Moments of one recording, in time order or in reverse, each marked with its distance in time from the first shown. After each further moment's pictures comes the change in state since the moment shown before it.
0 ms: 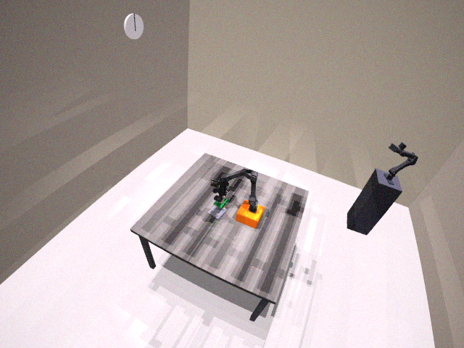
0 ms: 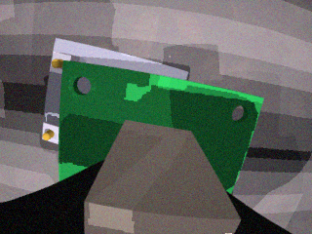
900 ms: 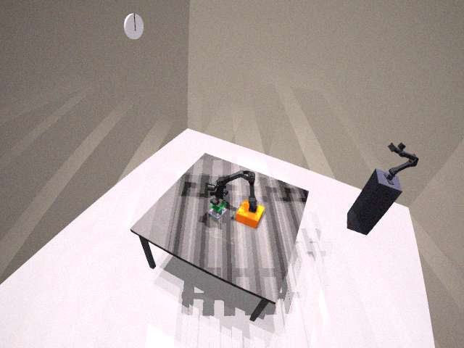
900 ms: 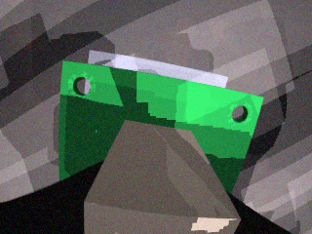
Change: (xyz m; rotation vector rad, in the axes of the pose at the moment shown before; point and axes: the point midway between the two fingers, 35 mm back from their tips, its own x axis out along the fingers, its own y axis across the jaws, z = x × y) arm 0.002 0.045 0.002 0.082 0.001 0.000
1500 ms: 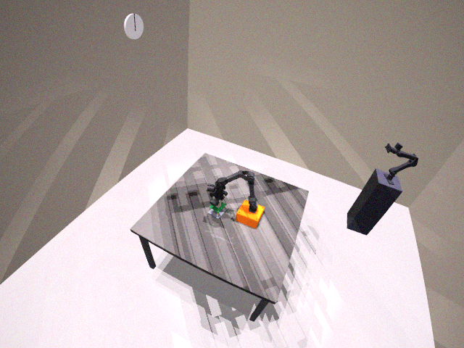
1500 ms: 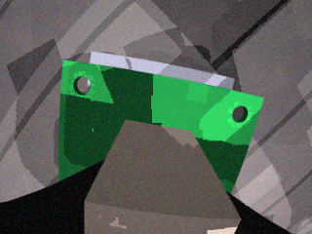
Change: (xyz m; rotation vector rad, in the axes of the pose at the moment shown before) arm 0.007 0.005 0.000 0.009 -0.002 0.001
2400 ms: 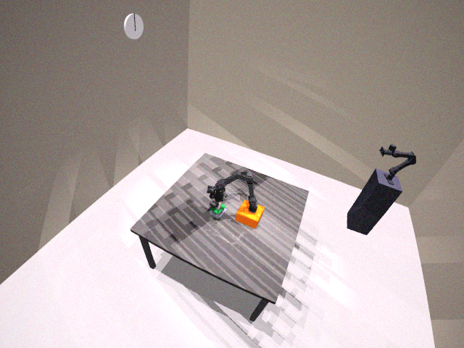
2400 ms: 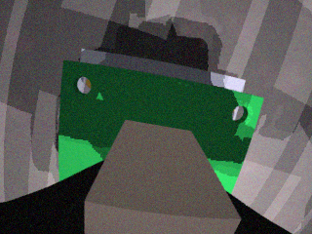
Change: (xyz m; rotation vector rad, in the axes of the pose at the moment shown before) arm 0.024 -0.001 0.000 -0.002 0.001 -0.001
